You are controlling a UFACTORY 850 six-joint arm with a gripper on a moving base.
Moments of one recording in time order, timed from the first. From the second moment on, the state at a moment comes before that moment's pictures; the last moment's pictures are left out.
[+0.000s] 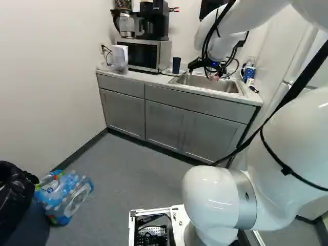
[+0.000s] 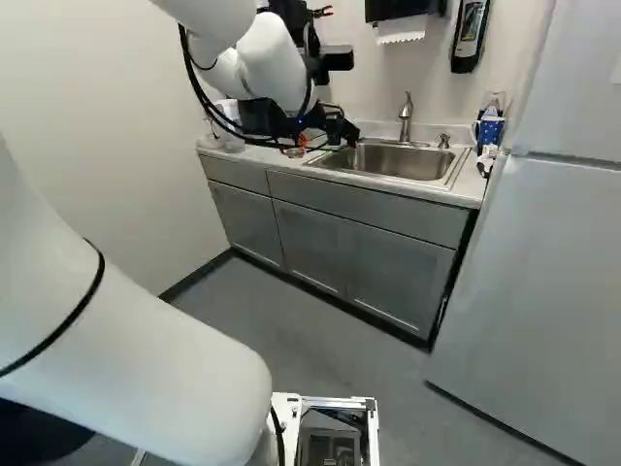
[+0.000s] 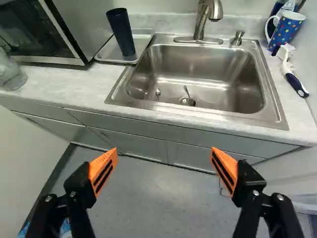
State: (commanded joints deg) arm -13.0 11.2 -50.9 -6.0 -10.0 10.0
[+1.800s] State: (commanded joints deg) arm -2.5 15.1 -13.9 -1.2 38.4 1.9
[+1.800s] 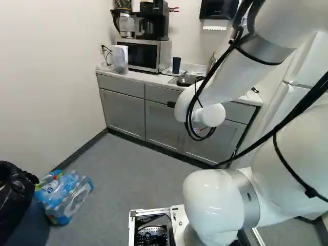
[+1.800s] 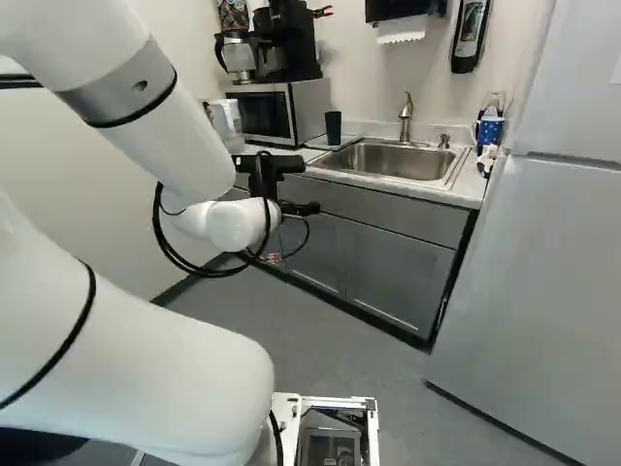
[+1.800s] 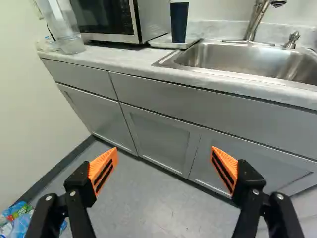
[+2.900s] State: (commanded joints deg) arm 0.0 16.0 -5.1 0.0 49.9 0.0
